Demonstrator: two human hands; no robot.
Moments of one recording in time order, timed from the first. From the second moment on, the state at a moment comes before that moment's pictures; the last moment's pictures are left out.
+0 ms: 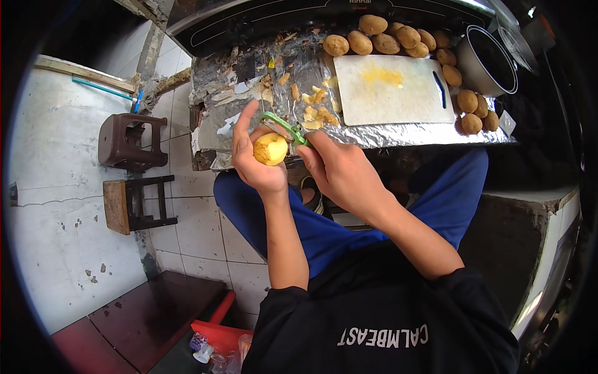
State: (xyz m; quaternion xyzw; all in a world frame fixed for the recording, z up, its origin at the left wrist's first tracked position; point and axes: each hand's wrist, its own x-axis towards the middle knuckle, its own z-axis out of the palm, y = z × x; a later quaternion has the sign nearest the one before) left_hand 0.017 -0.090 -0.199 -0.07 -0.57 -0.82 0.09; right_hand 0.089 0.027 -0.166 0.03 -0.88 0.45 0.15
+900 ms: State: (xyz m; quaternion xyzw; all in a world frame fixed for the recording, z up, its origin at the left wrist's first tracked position) left_hand -0.005 -0.105 -0.209 -0.19 -0.62 -0.76 0.12; right_hand 0.049 0.074 -0.167 -0.06 -0.85 0.52 0.09
